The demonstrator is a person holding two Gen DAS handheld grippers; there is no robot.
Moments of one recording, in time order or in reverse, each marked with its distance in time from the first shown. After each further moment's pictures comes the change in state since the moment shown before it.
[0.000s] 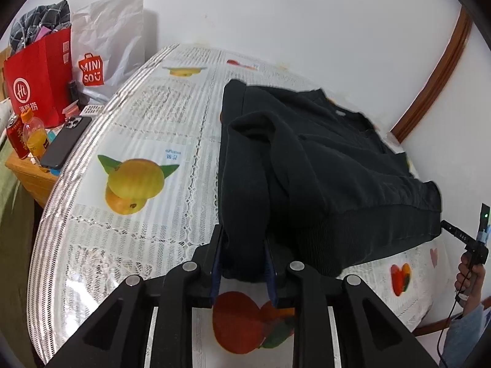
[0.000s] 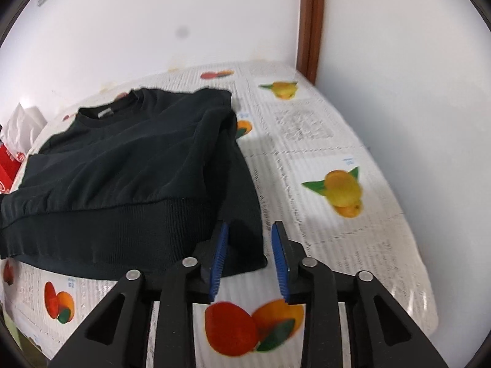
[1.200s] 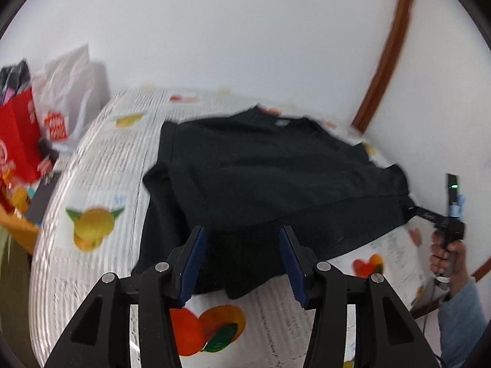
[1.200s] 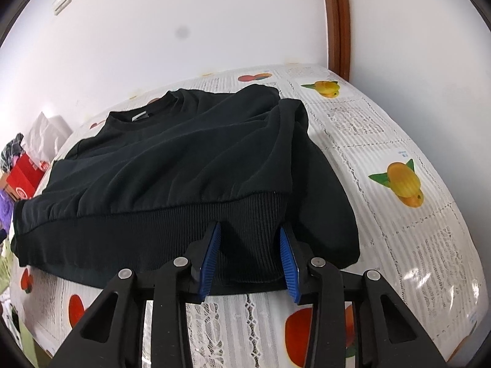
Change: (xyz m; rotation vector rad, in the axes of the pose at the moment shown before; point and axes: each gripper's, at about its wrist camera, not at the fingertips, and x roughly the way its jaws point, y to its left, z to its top) left arm -0.011 -0.065 0.000 0.173 -0.057 -0.047; right arm 0.023 0.046 -0.013 0.024 -0.042 0.138
